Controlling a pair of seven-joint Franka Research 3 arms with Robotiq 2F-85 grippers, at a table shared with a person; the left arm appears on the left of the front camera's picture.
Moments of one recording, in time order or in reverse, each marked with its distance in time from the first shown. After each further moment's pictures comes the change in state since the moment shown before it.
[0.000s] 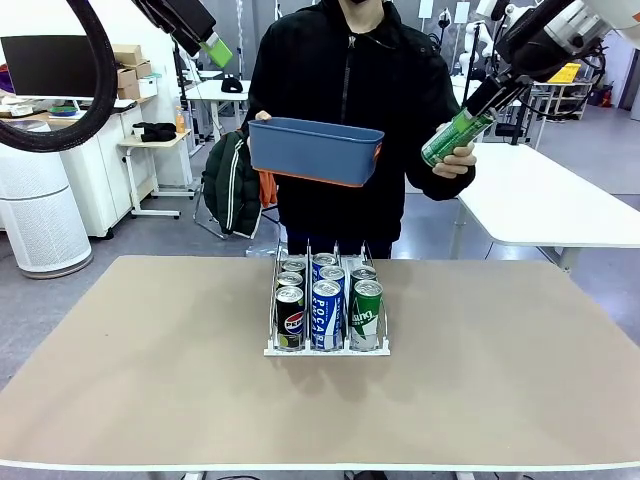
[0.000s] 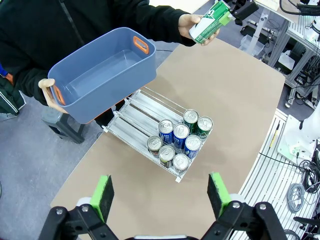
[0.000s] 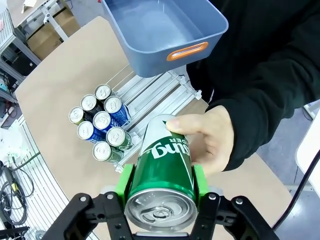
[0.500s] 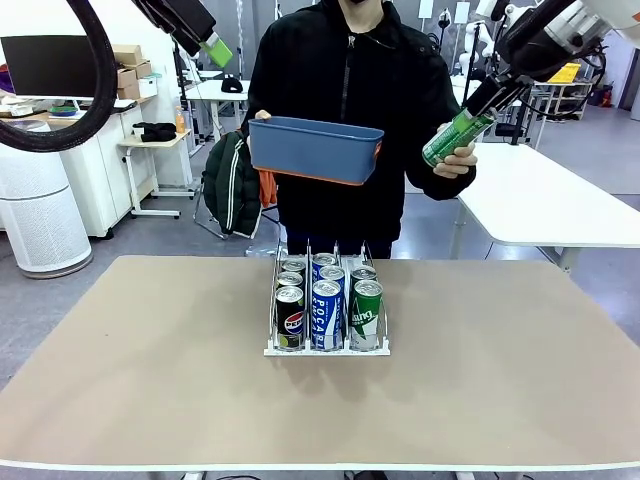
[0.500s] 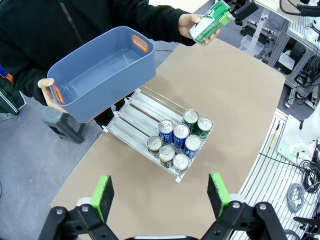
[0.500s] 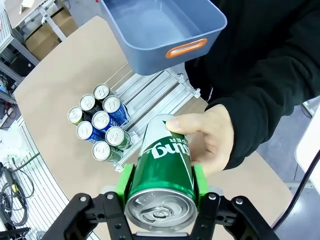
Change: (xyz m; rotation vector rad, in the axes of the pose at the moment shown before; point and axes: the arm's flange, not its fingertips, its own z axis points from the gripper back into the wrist) left arm 0.000 0.000 0.000 0.000 0.000 0.000; right arm 0.000 0.000 0.000 -0.008 0.006 -0.011
